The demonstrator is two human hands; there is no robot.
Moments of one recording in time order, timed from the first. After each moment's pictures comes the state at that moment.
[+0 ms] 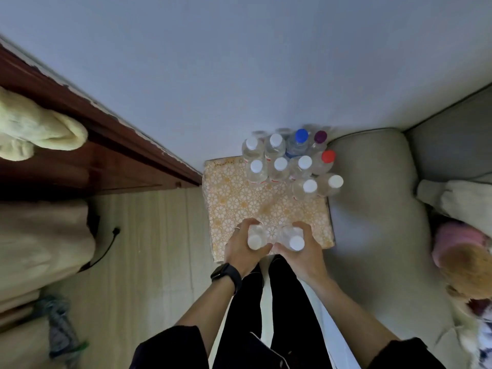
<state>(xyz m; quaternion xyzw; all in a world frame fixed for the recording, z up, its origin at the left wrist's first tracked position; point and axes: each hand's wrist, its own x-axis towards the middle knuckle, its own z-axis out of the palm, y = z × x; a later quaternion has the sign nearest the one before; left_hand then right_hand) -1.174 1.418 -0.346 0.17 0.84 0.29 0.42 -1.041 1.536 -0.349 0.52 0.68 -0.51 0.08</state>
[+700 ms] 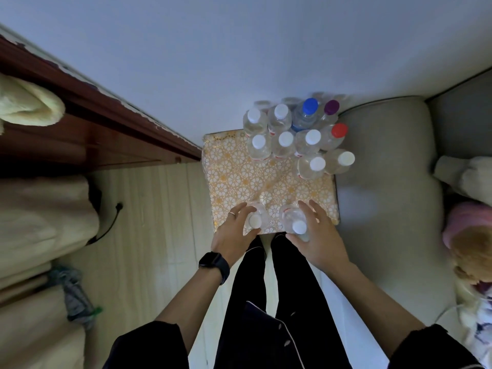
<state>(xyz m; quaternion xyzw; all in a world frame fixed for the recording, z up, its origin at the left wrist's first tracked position) -1.184 1.388 -0.361 0.29 0.86 0.19 0.38 -1.018 1.556 -0.351 0.38 0.83 -0.38 0.17</state>
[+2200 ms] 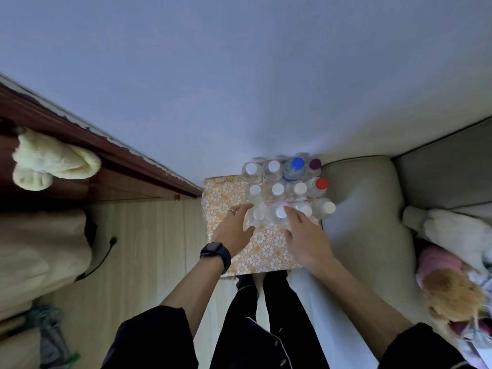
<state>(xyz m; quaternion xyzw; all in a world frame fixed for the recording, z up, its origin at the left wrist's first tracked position) -1.260 1.474 -0.312 0.28 0.86 0.17 0.39 -1.114 1.611 -0.275 0.33 0.88 -0.27 0.19</state>
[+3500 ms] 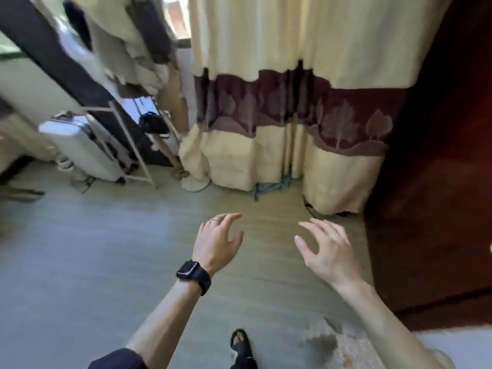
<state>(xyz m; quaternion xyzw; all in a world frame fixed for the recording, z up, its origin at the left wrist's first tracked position) -0.934 1.074 -0.040 -0.46 0.87 0.17 -0.10 -1.148 1.230 -0.055 -0.49 0.82 -0.28 0.09</state>
